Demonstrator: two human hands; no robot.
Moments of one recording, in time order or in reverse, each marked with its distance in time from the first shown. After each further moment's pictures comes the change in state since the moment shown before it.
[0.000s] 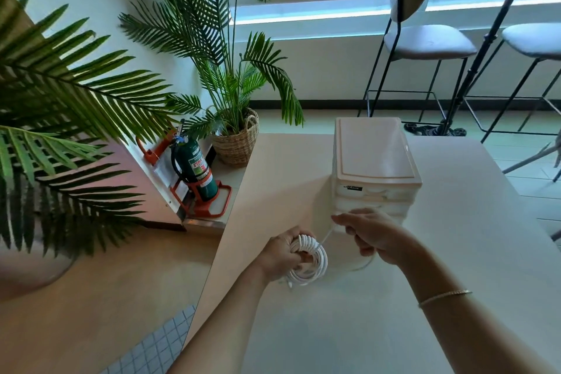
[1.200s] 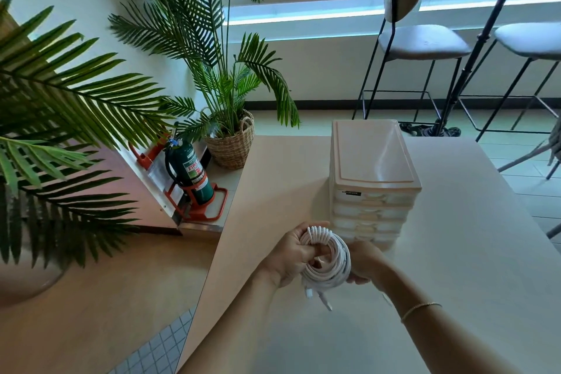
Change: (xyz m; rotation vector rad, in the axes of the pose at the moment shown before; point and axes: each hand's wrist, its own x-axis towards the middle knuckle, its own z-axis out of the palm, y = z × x) left_hand 0.001 0.040 0.014 -0.515 -0.071 -0.044; right_hand 0.040 0.059 0.017 -0.413 0.023 0.130
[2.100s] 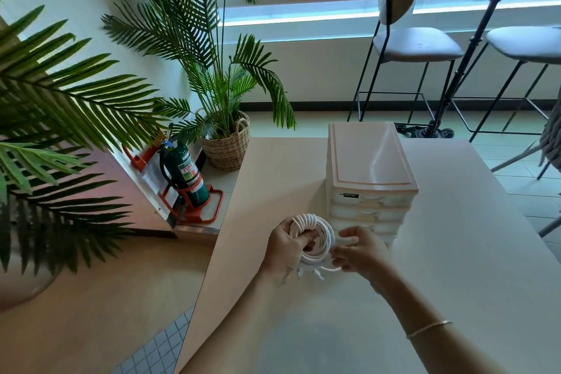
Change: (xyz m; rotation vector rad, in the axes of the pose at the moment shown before) left_hand 0.023 -0.013 -0.006 0.000 0.361 0.127; right_hand -0.024 -0.016 -0.001 0.526 0.219 -0.048
